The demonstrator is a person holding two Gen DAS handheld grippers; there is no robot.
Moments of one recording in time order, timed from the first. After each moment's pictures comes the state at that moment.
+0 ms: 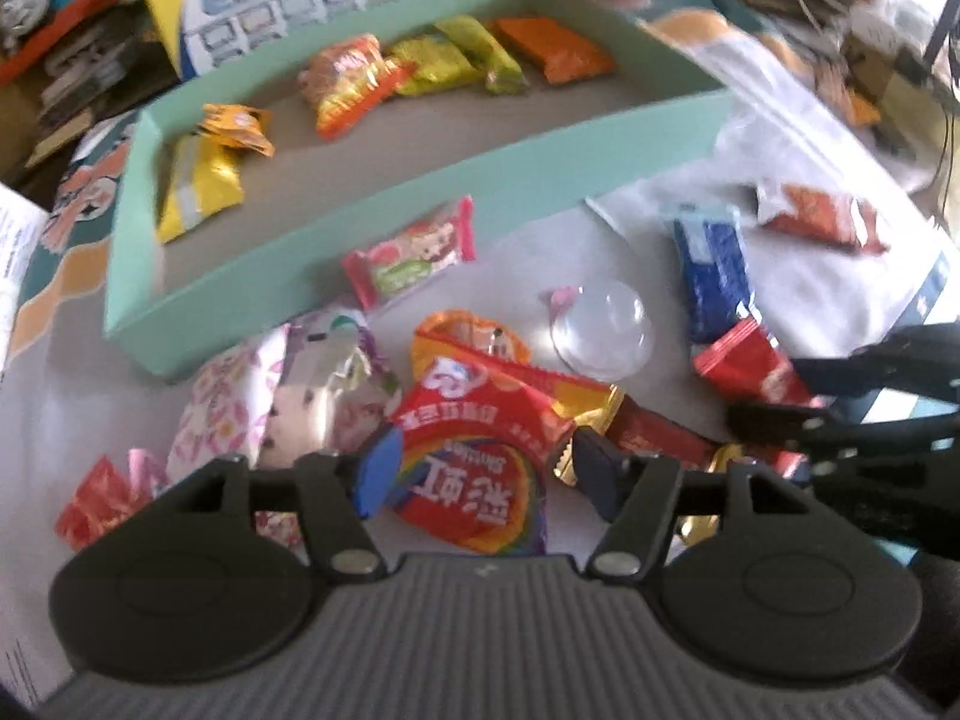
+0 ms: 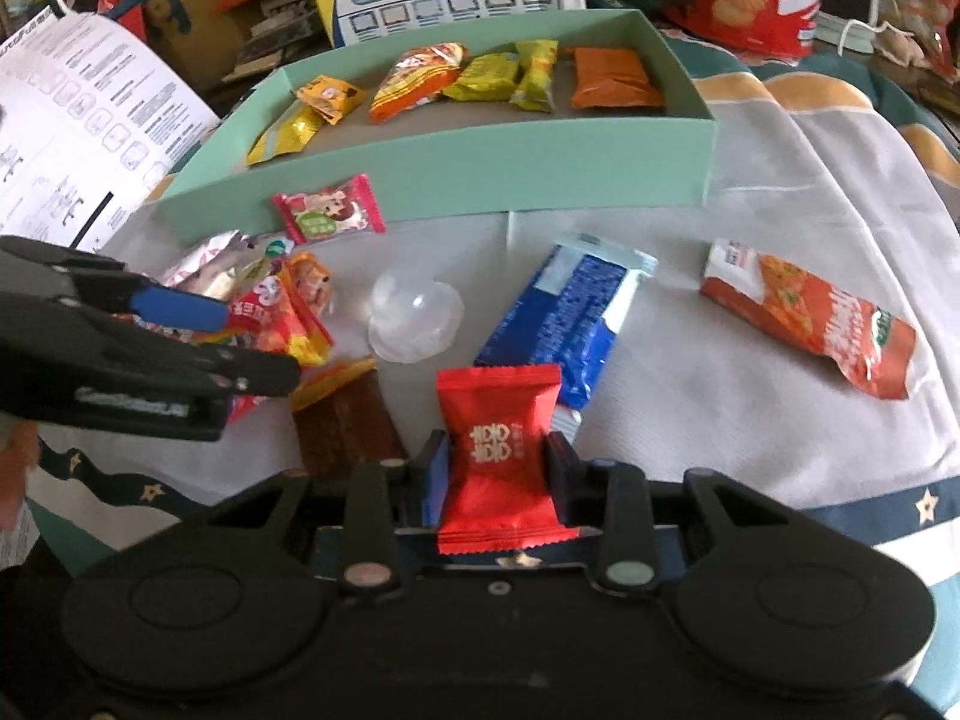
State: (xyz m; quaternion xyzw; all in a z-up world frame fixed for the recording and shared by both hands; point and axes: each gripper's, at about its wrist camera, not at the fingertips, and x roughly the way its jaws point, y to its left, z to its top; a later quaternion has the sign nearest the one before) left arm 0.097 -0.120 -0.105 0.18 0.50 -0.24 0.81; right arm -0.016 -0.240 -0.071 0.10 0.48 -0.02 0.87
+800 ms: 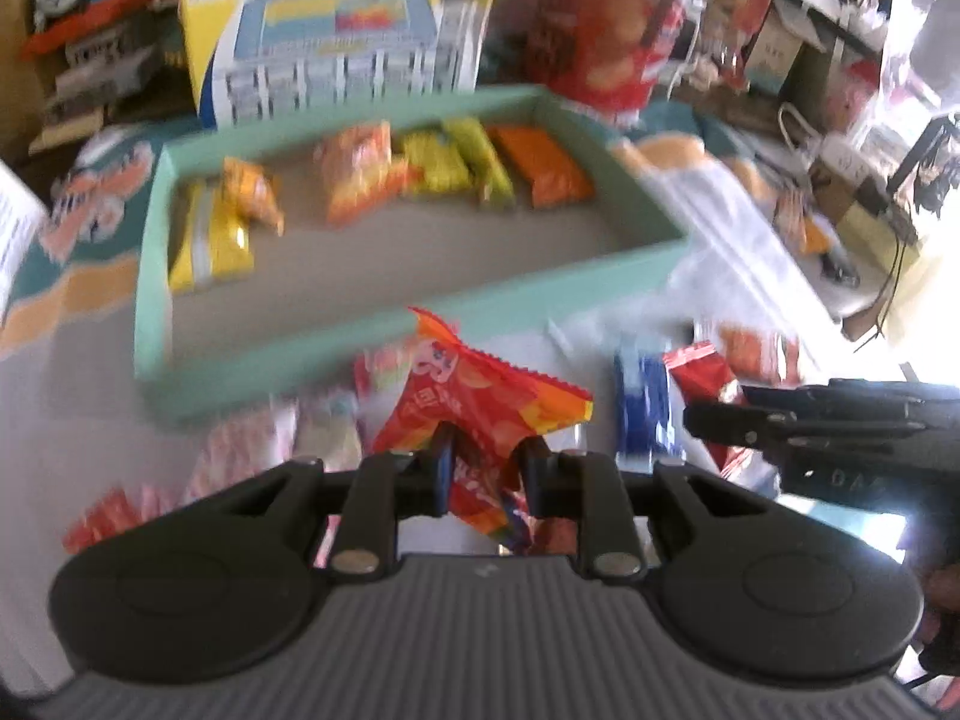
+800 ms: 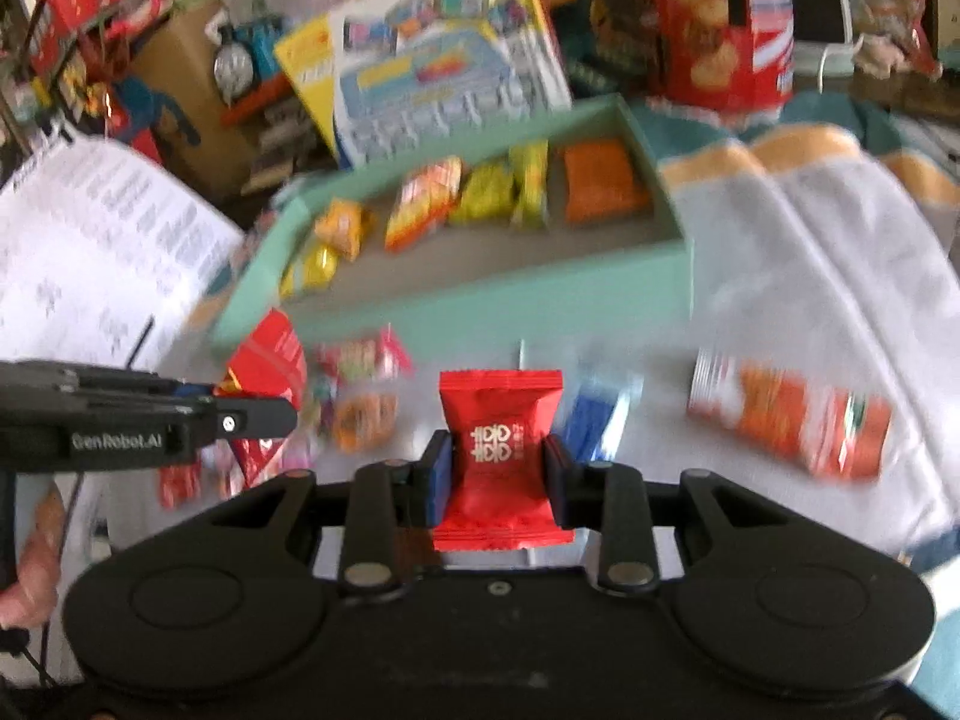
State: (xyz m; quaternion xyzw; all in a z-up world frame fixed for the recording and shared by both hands) left arm 0.113 -0.098 -0.033 0.06 0.47 -0.27 0.84; right arm -0.001 -0.273 -0.010 0.17 0.42 -0.01 0.89
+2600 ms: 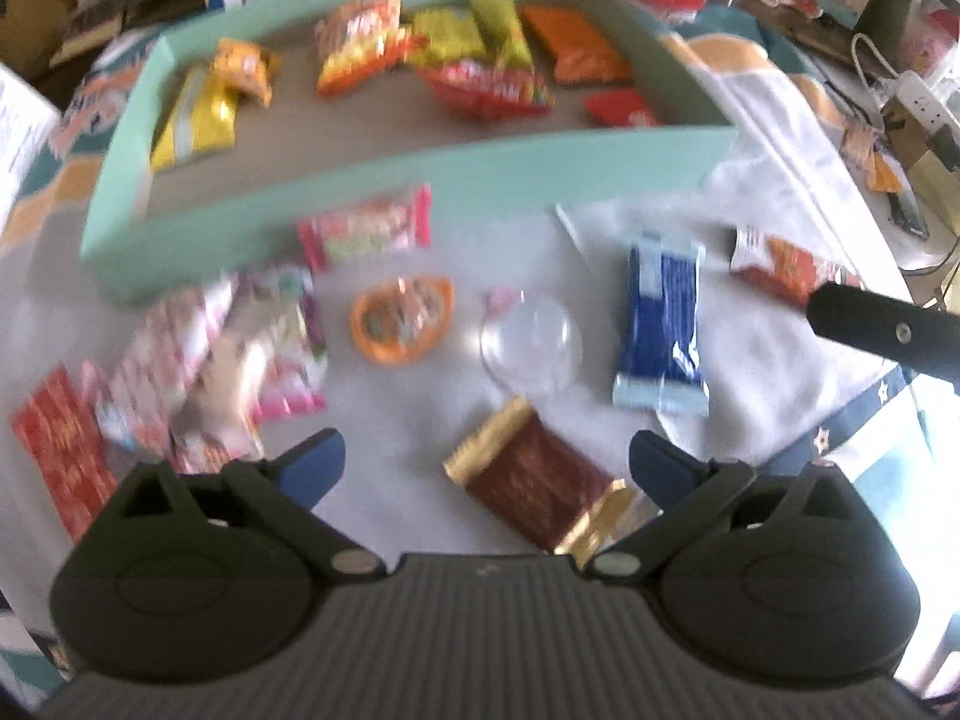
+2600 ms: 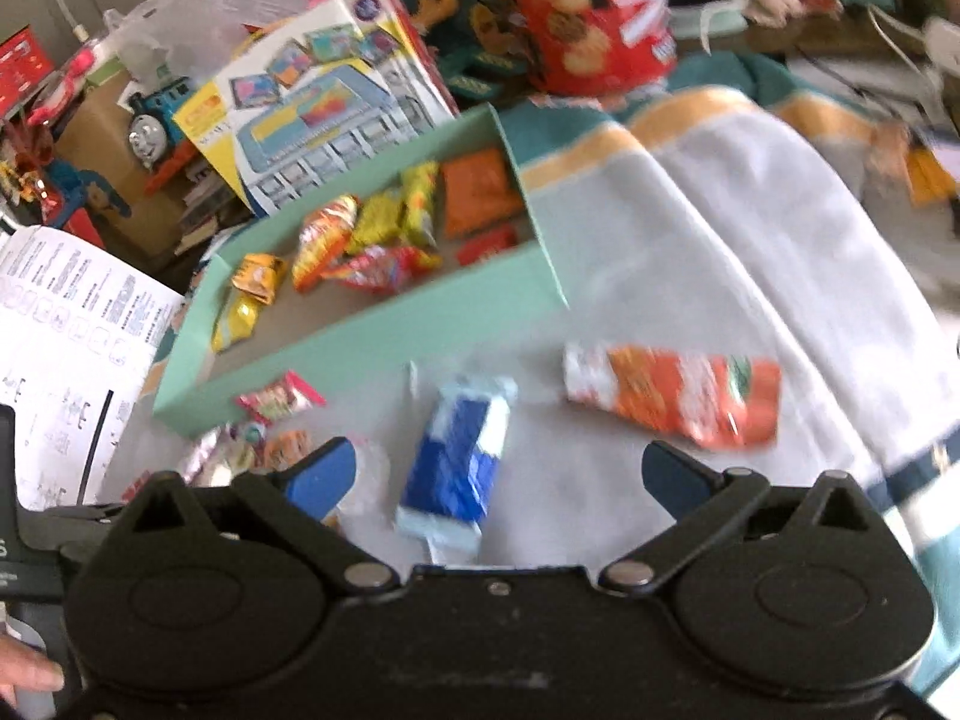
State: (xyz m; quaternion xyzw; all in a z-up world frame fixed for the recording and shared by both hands) left arm 0.084 -0.143 -0.092 0.08 0.56 -0.19 0.81; right arm -0.026 -0.322 -0.030 0.24 0.42 -0.08 0.87
